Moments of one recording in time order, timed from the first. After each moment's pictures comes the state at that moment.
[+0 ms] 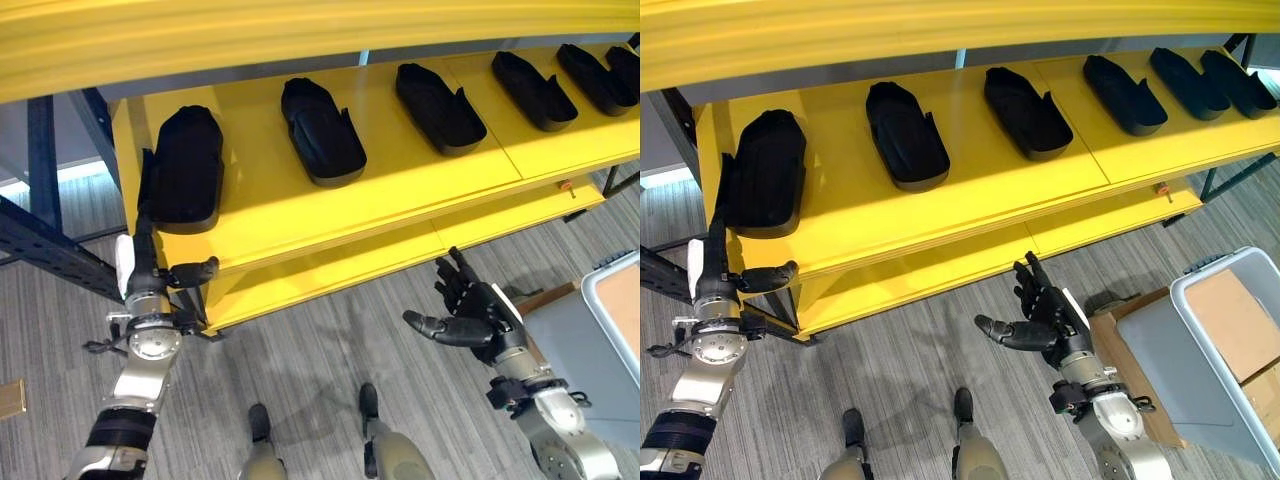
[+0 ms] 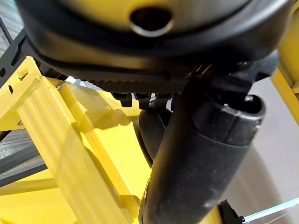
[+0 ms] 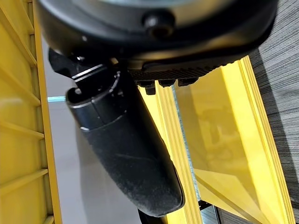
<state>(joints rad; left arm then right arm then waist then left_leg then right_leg) -0.22 0.60 0.02 0.31 -0.07 -0.02 0.40 0.20 -0.55 0.10 -0.23 0.67 -0.05 0.06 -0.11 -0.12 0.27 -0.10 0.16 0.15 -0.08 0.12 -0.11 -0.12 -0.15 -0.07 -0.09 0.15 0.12</state>
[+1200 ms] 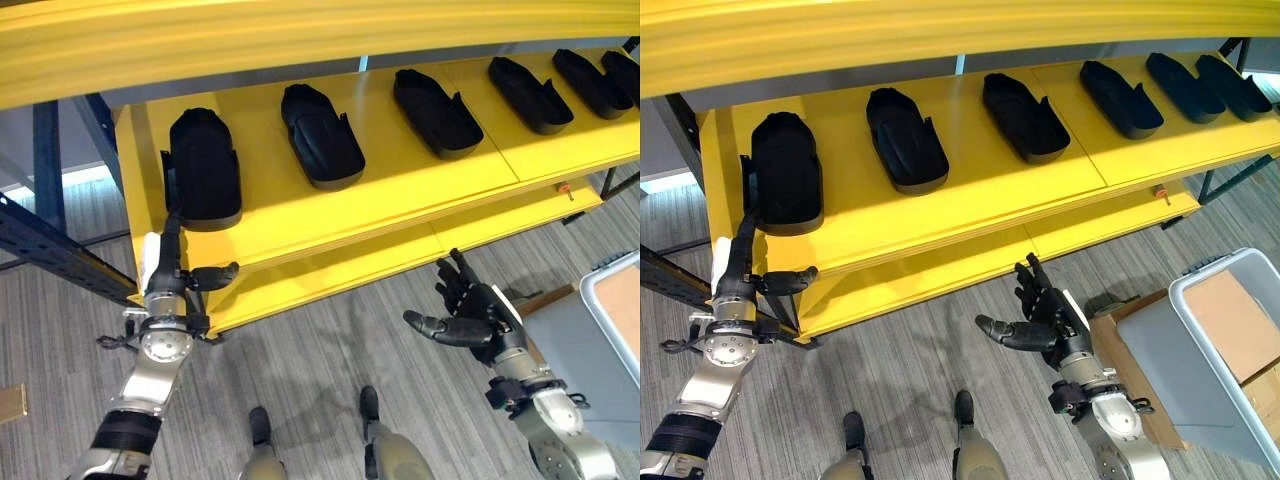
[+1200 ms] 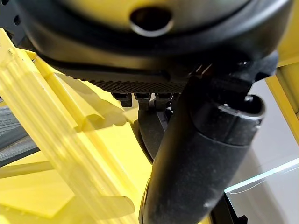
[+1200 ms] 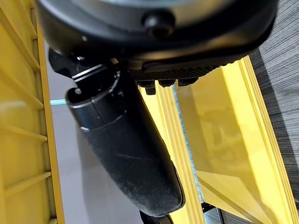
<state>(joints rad) -0.21 0.60 -0.04 0.26 -0.03 -0.02 0.34 0.20 -0.53 0.10 -0.22 0.67 -0.05 0.05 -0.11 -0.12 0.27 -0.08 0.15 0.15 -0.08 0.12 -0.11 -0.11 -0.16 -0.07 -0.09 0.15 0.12</state>
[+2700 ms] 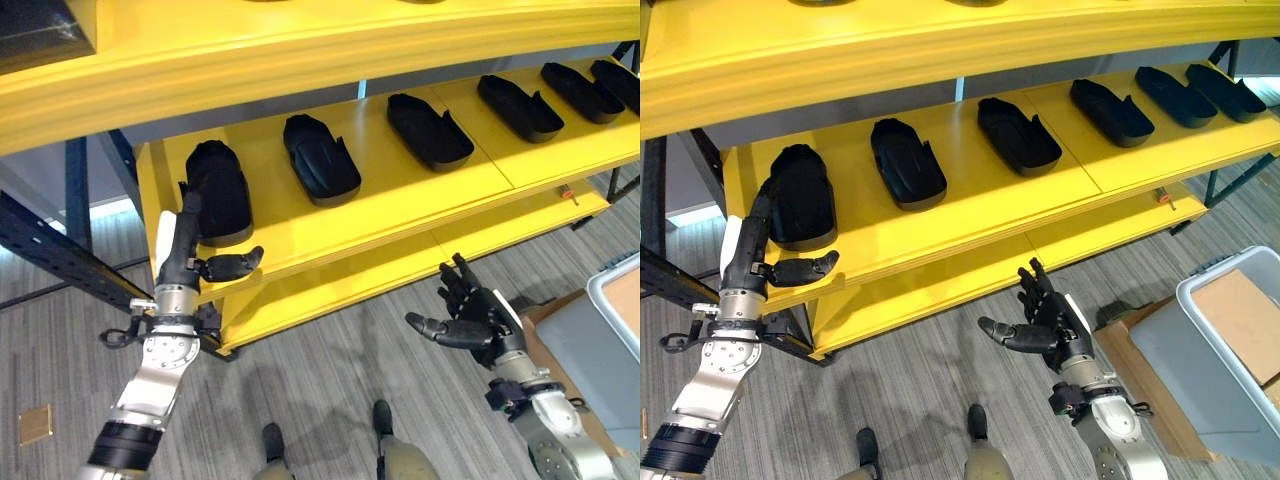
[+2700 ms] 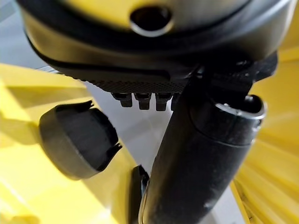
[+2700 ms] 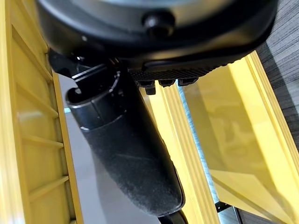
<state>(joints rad) -0.13 0.60 -0.03 0.02 -0.03 -0.11 0.30 0.21 -0.52 0.10 -0.19 0.67 -0.06 0.05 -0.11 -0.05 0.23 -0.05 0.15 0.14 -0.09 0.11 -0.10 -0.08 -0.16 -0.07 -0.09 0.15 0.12</state>
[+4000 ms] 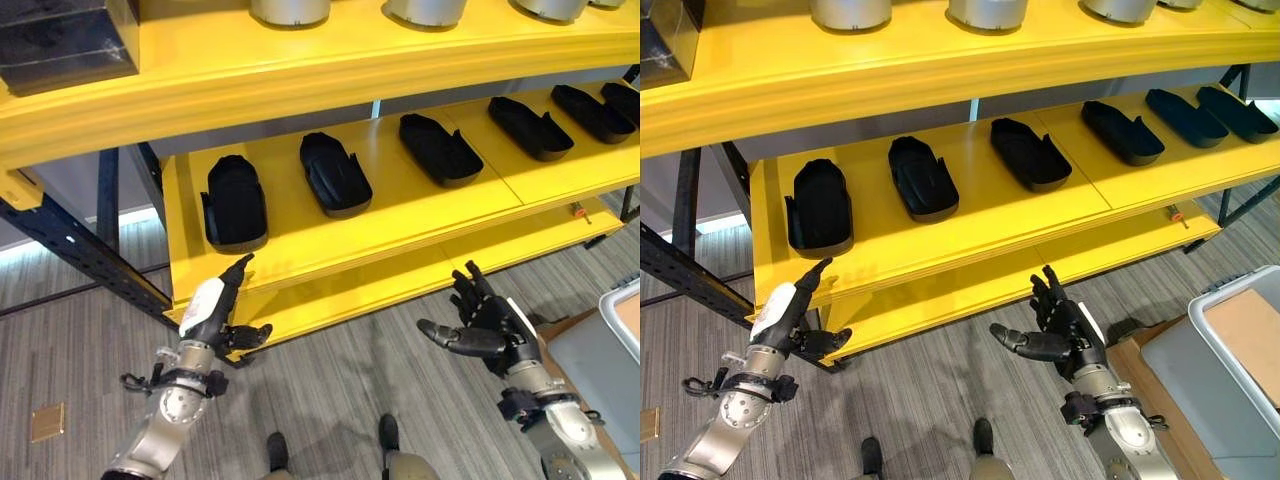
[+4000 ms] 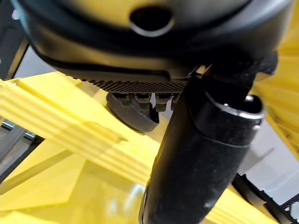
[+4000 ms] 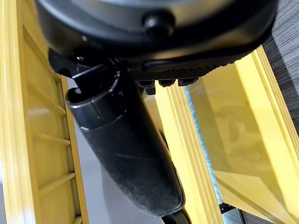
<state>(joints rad) 0.06 0.60 -0.12 0.12 0.29 -0.13 0.21 0.26 -0.53 0.05 -0.19 0.67 -0.07 0.06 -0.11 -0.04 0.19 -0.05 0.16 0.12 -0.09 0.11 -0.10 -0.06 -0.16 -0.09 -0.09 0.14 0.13</state>
